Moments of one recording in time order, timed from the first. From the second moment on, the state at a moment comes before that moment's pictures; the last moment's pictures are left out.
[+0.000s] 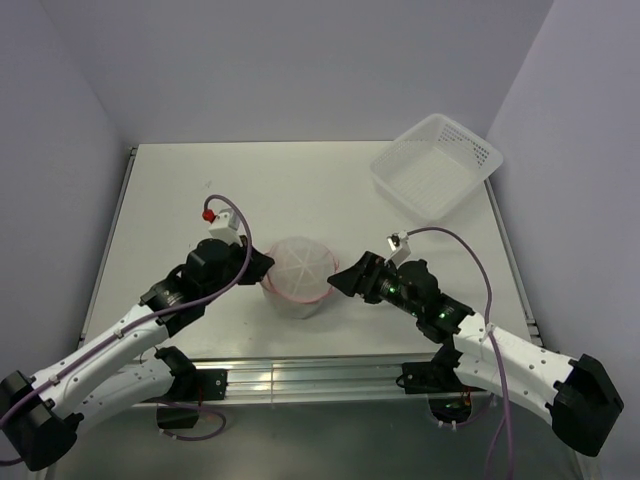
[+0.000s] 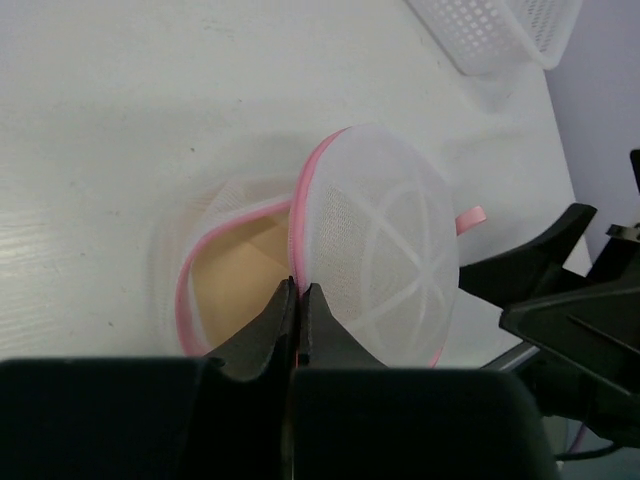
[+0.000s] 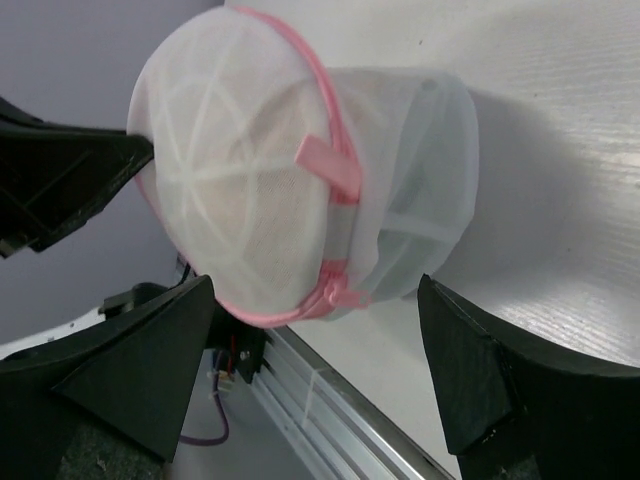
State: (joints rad) left arm -0.73 0.84 0.64 -0.22 -0.12 -0.71; right arm 0.74 0.78 0.31 0.15 -0.07 1.01
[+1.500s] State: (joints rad) left arm -0.67 0.88 0.64 -0.21 -0.23 -0.66; right arm 0.63 1.28 0.38 0.71 -0.38 0.94
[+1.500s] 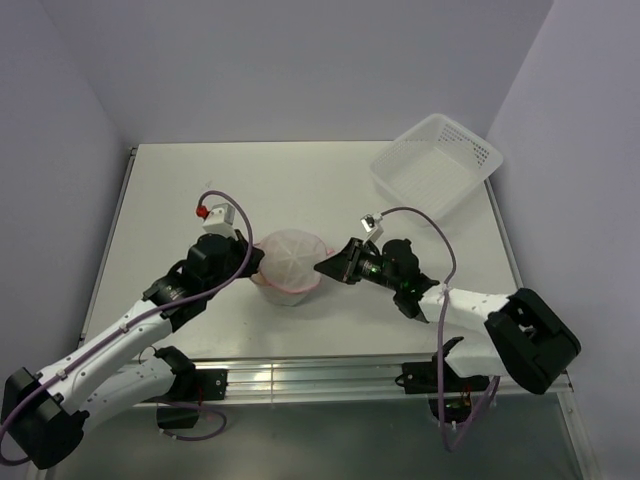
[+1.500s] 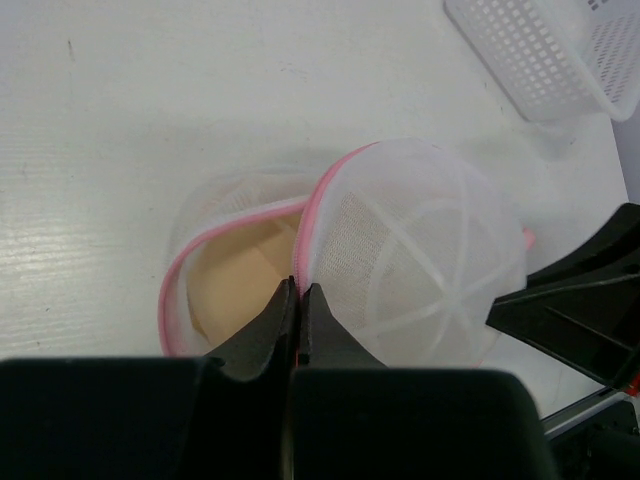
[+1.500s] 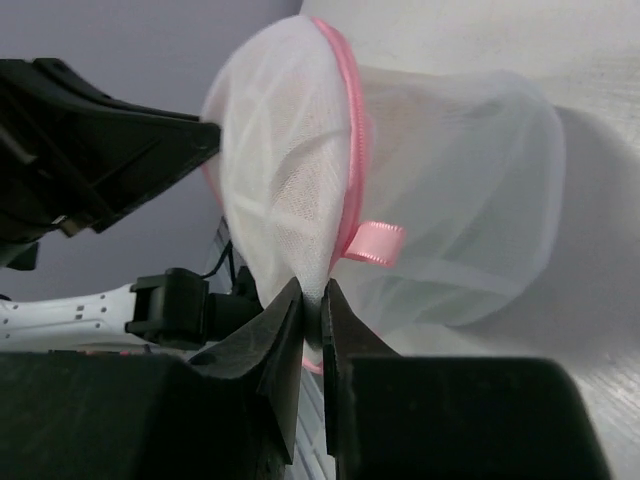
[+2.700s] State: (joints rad) left arm -0.67 1.14 0.66 -0.01 -0.09 -0.60; right arm 0.64 0.84 0.40 0.13 -0.10 0.86
